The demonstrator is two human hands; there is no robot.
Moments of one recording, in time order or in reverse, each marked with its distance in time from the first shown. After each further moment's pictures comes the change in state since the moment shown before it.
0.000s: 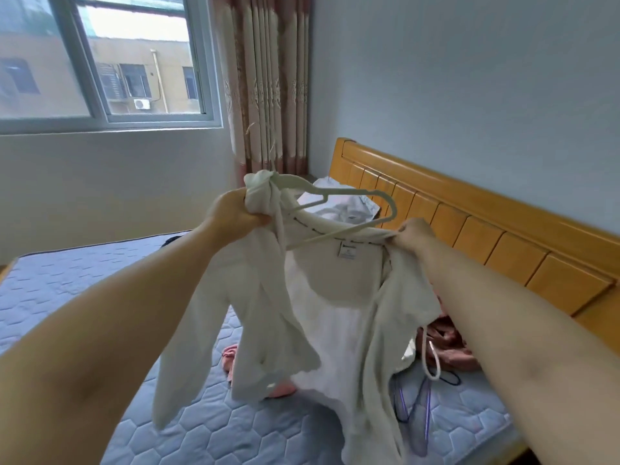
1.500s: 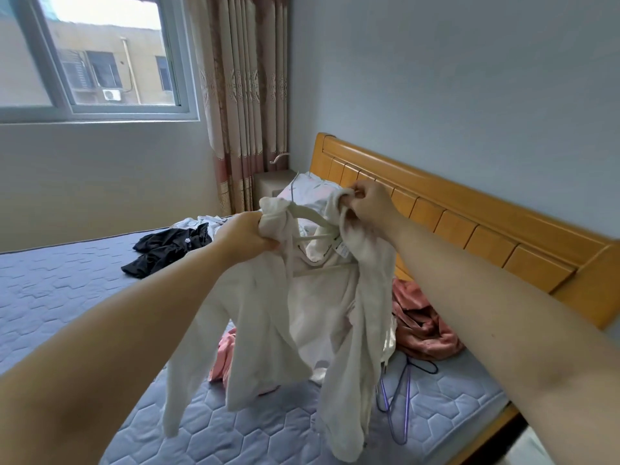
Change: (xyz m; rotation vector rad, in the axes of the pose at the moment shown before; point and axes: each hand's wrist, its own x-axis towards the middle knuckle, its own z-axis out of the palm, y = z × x) left_hand -0.007 0.004 0.060 0.119 -0.177 -0.006; right_hand -0.030 -0.053 -0.014 0.434 0.073 -0.425
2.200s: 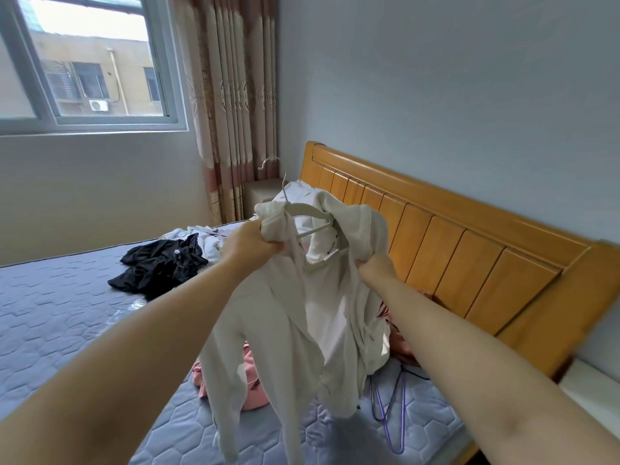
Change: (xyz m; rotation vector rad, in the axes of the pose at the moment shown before) left_hand 0.017 0.012 0.028 -0.138 0.104 -0.106; right_hand -0.047 0.091 0.019 -0.156 -0.020 0.461
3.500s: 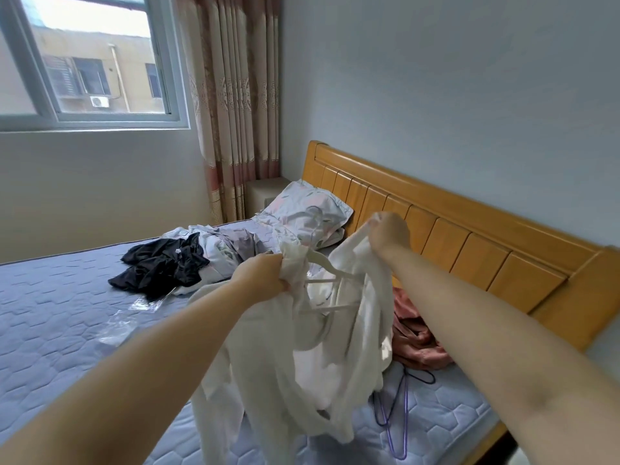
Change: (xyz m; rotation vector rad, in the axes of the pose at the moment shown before) left_hand -0.010 -0.019 0.020 0.427 -0.310 0.163; right_hand 0.023 -0.059 -0.032 -0.208 0.224 -0.152
